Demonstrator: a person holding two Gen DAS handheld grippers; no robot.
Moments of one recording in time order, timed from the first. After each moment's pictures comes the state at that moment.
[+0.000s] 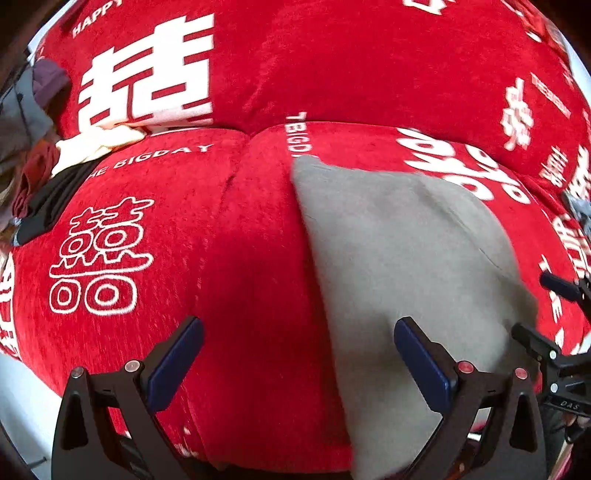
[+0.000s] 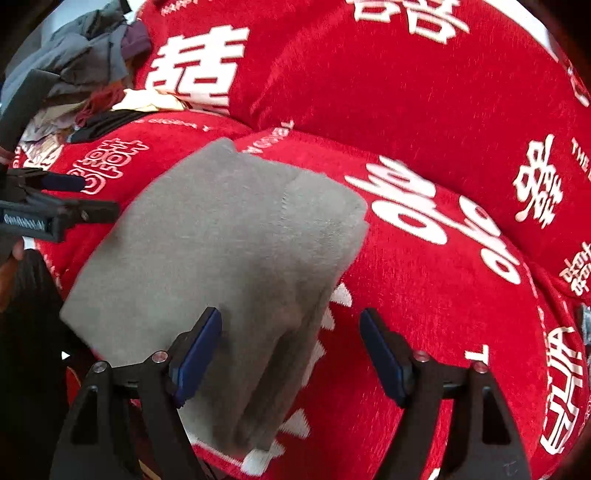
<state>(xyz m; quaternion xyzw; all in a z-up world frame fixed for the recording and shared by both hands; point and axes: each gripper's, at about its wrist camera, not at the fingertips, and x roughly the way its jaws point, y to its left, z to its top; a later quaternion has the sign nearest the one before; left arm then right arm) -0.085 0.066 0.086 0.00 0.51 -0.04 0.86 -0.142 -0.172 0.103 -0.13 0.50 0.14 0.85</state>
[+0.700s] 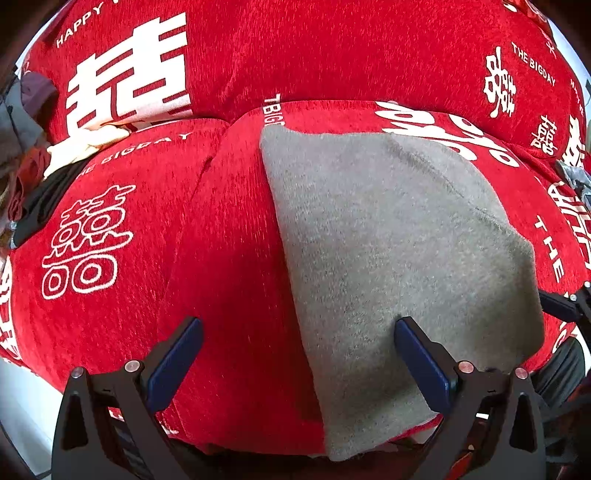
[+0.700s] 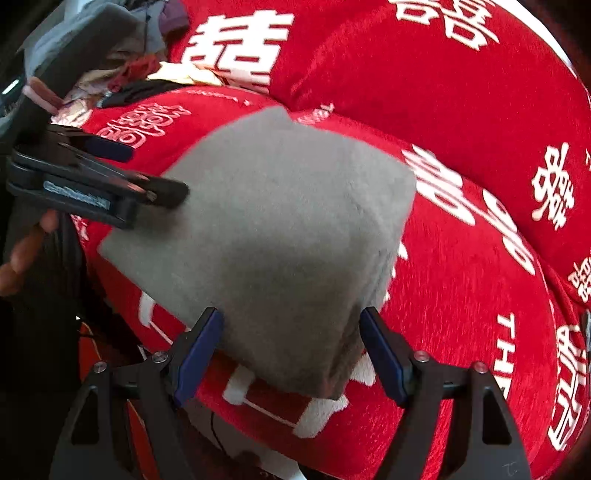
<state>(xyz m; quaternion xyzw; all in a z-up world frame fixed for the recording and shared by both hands) -0.108 0.042 0.066 0.02 0.52 -0.05 0.85 -0.193 -0.146 0.081 -0.15 0.52 0.16 0.83</state>
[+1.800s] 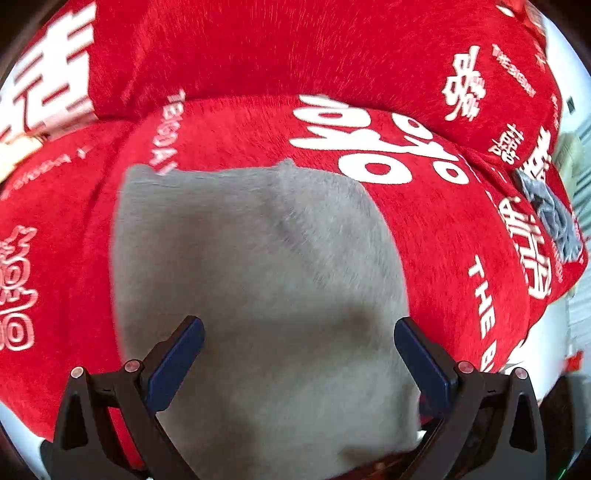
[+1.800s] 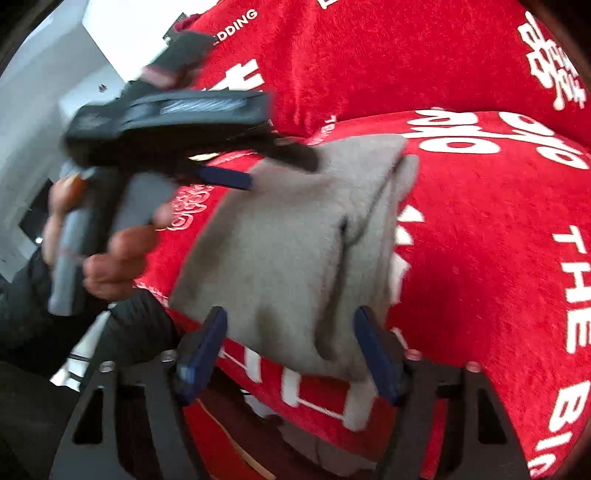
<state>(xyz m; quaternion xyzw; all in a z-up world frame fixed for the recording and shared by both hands) -0.014 -0.054 0.080 -0.06 0.59 -0.15 0.79 -0.193 -0.223 0.079 0.13 0.50 0.27 0.82</state>
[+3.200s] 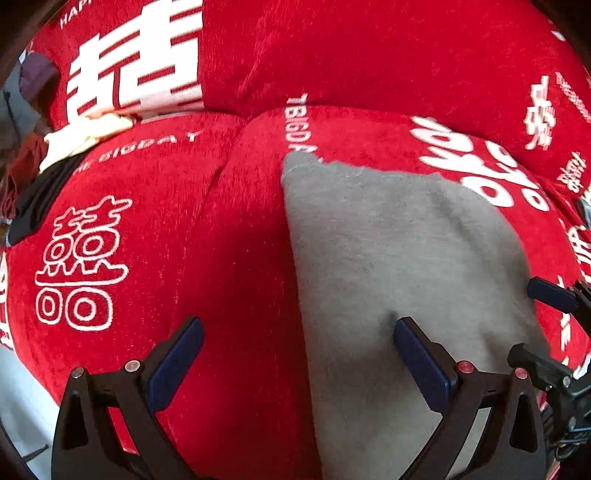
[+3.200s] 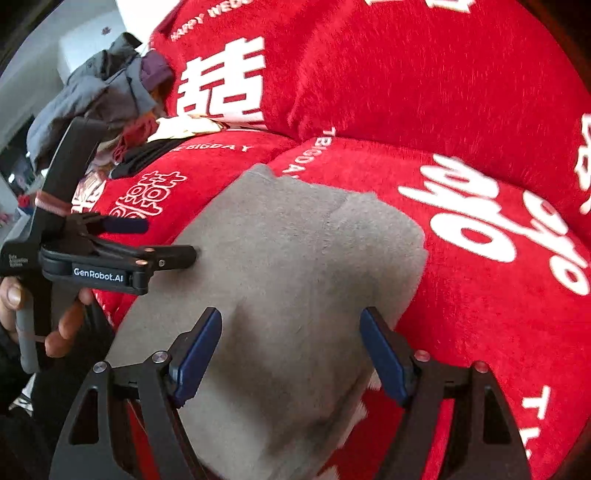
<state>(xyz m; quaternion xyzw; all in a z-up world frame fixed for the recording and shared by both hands) -0.041 0.049 0.074 -0.01 0.54 -0.02 0.84 -0.093 -0.176 0.092 -0.02 0.51 0.24 0.82</state>
